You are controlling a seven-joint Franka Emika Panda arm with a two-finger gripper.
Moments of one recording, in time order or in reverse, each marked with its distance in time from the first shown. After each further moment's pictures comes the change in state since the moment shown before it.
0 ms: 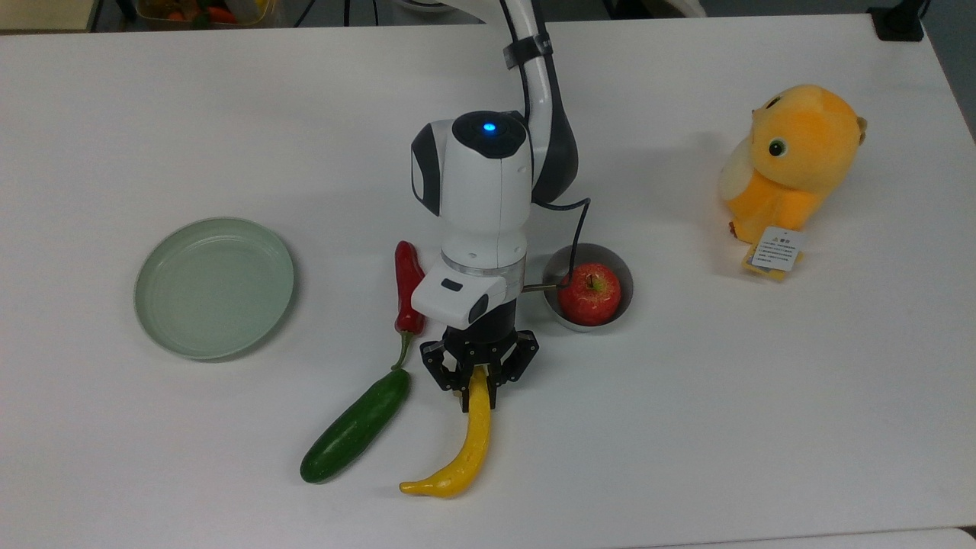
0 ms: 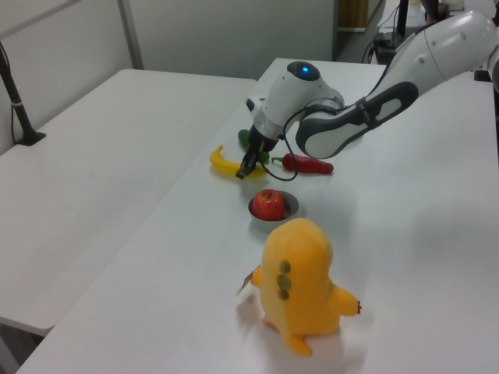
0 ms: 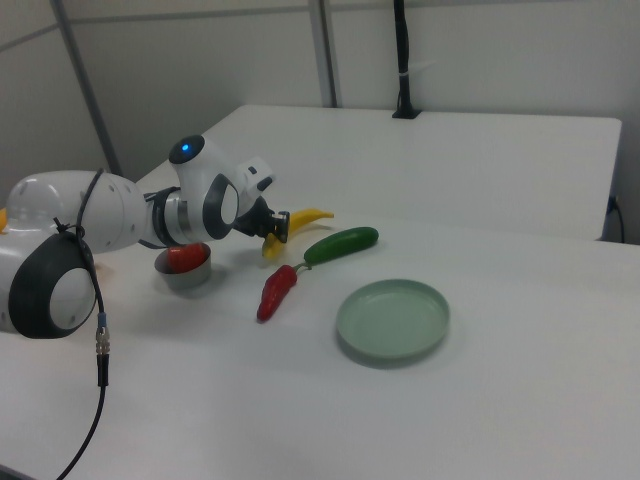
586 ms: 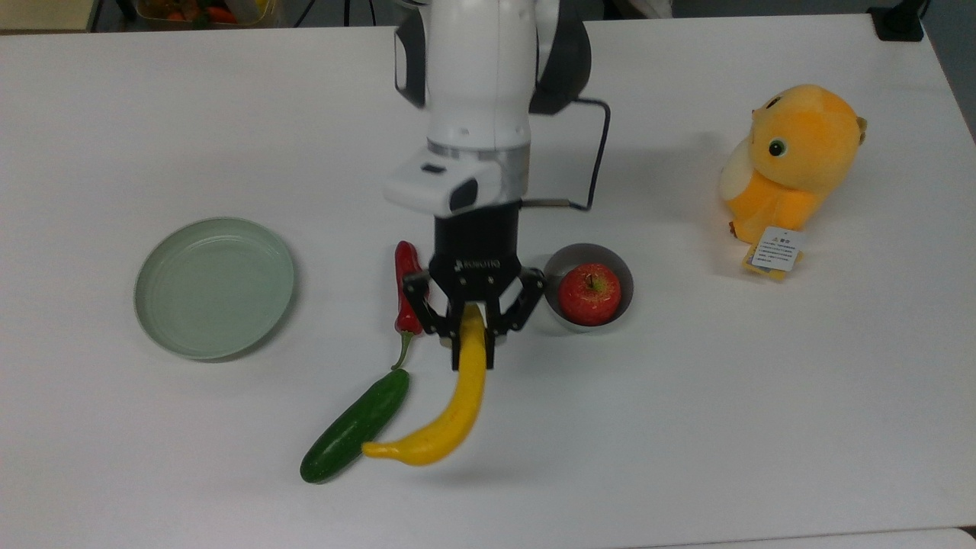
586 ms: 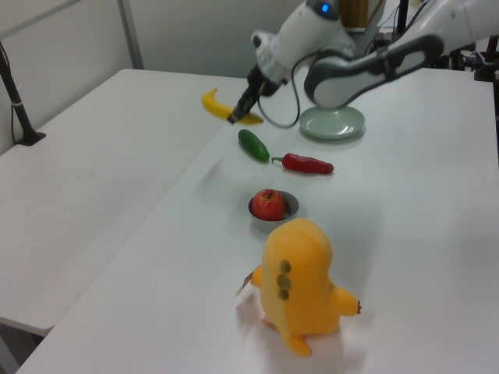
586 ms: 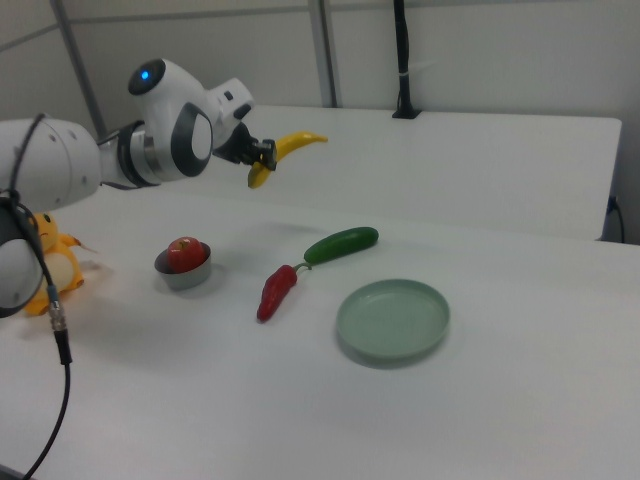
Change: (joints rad) arm -0.008 -0.248 -0.001 -0.071 0.000 -0.007 0.081
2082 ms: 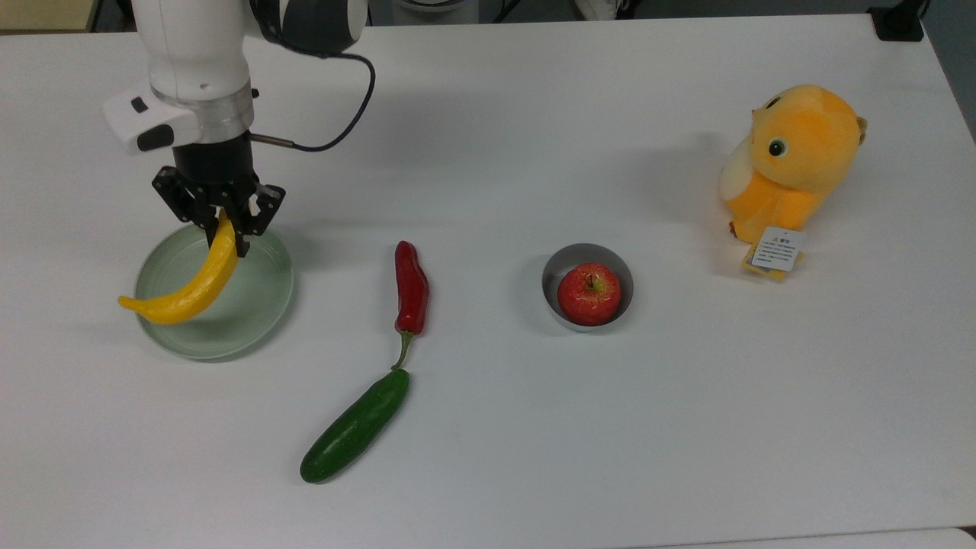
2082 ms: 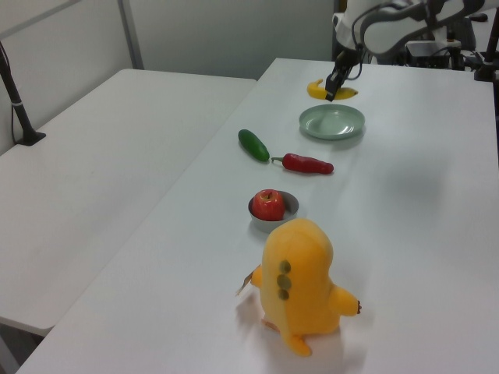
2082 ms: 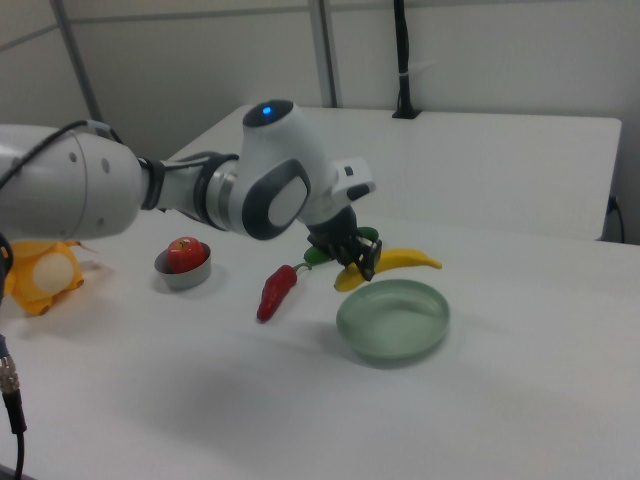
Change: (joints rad) arm -0.361 -0.232 -0.011 -0.382 0.144 -0.203 -0.221
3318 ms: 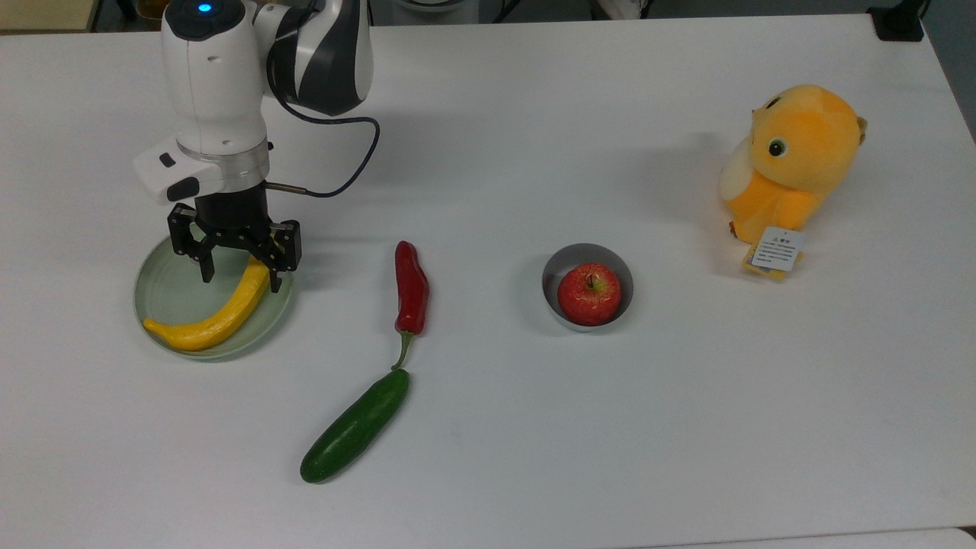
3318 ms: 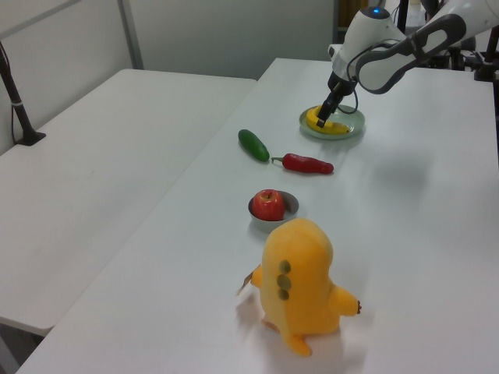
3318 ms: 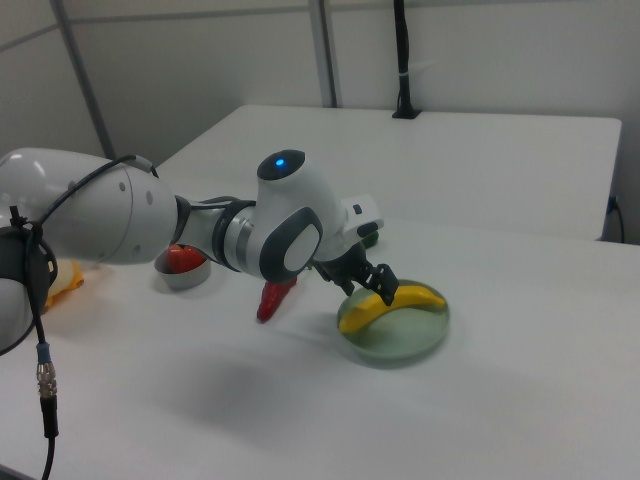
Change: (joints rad) arm -0.004 0.114 0.000 -0.034 0.003 0.195 -0.035
